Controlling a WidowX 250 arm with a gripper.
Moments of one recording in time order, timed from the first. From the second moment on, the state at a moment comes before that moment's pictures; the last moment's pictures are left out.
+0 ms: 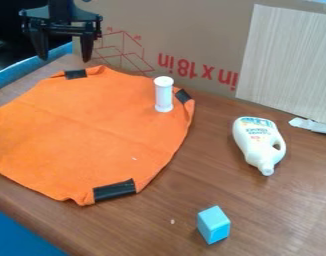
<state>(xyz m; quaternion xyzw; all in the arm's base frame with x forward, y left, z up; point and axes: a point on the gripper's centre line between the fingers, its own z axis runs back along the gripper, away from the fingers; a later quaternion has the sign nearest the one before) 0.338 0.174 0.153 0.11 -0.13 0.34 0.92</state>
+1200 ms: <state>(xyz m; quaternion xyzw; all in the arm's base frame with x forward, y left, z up) 0.270 0.226 0.096 0.07 -0.08 0.38 0.92</state>
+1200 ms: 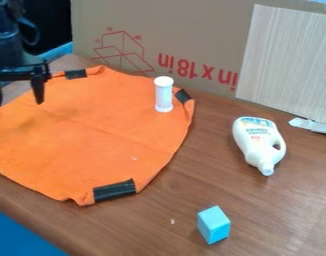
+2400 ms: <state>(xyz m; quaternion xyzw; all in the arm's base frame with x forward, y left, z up) 0.205 0.245 0.086 0.06 -0.11 0.39 0.91</state>
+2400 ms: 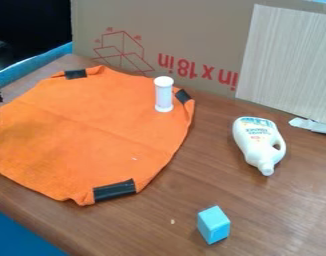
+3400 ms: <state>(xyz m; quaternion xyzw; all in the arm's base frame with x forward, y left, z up) 0.202 0.247 0.070 0.08 -0.10 0.41 0.90</state>
